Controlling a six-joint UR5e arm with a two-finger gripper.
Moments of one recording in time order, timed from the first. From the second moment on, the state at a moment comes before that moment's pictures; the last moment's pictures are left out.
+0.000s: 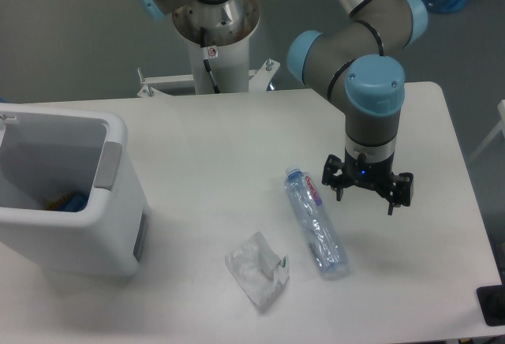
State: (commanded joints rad) arm 2.63 -1.97 -1.58 -0.92 1.57 1.03
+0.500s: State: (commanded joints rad) arm 2.62 -1.98 -1.57 -0.92 1.57 0.93
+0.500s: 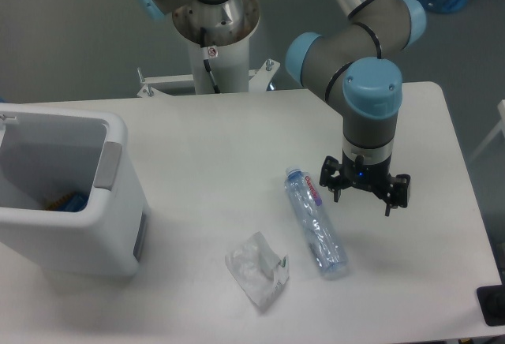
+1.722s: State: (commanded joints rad) arm 2.35 -2.10 -1.61 -0.92 1.61 0.53
